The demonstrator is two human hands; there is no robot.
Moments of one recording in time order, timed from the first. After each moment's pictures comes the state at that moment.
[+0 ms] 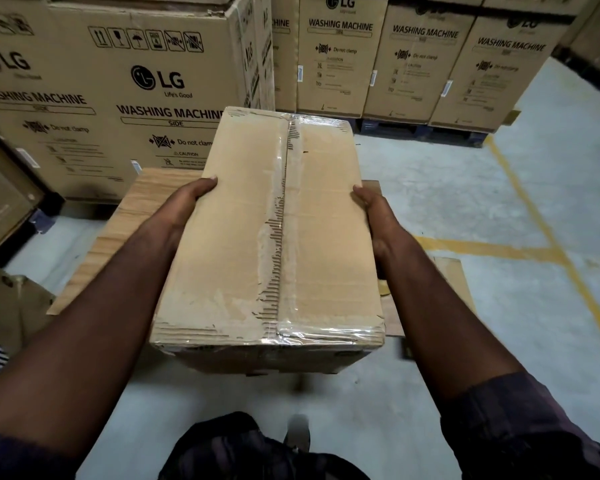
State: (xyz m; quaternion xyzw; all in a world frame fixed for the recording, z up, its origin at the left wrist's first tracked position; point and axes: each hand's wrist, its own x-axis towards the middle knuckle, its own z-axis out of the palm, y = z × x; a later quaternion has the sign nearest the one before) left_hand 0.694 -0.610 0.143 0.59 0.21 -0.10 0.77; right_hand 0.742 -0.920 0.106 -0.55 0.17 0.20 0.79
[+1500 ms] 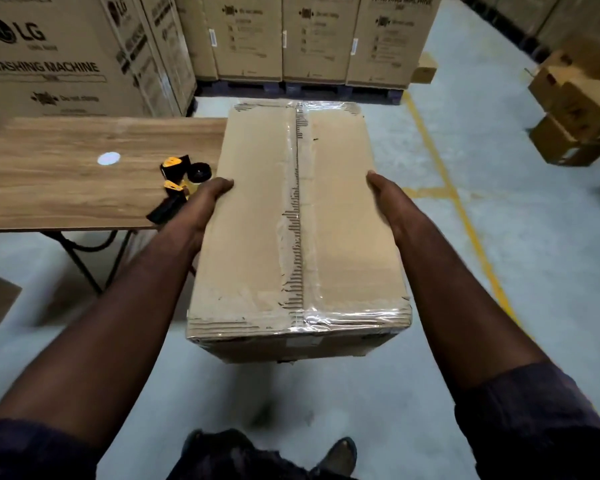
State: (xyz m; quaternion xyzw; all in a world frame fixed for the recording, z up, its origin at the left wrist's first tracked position) left_hand 0.442 -1.164 0.109 0.61 0.19 -0.16 0.75; right_hand 0.447 -1.478 0.117 -0.69 0.20 0.12 0.68
